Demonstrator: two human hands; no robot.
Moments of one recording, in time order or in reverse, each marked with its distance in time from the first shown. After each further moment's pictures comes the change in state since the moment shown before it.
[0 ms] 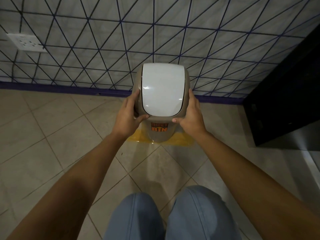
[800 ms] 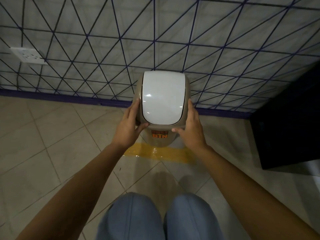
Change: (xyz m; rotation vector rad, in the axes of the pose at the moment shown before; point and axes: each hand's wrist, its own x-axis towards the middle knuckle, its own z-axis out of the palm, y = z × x) left_hand 0.044 0.002 0.010 0.140 -0.060 -0.028; right_hand 0.050 0.008 -0.001 -0.026 -0.012 -0.058
